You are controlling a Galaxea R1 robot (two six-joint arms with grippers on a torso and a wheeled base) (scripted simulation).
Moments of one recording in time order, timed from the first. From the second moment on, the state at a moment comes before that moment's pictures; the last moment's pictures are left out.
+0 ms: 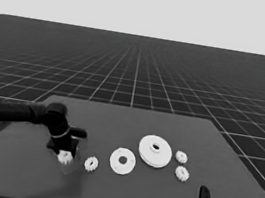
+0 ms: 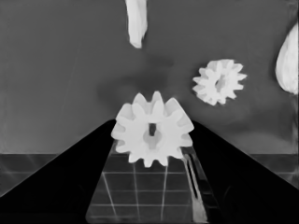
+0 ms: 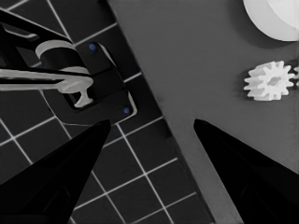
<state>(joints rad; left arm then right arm) 0.05 2.31 -1.03 0.23 1.50 -1.27 -0.35 1.76 -0.39 -0.70 -1.18 0.32</state>
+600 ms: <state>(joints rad) 0.01 2.91 -1.35 0.19 1.57 -1.55 -0.35 1.76 -0.39 -0.70 -1.18 0.32</state>
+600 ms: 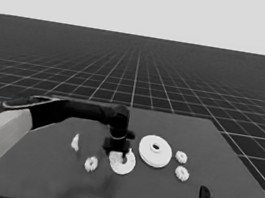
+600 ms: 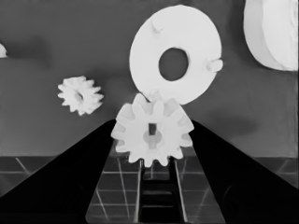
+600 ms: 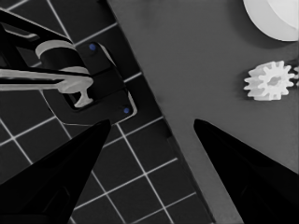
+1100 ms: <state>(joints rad) 0.18 2.96 -1.48 0.35 1.54 -1.48 -0.35 1.76 -0.39 -0.70 -1.18 0.32</state>
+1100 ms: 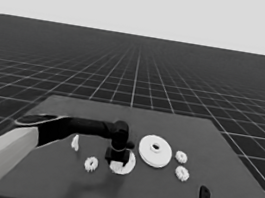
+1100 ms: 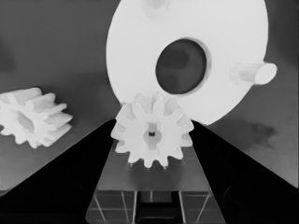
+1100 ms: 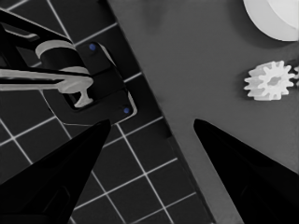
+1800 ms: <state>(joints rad) 0.18 2.96 -1.49 0.36 1.54 -1.47 -0.35 1.76 -0.39 -0.70 -1.18 0.32</state>
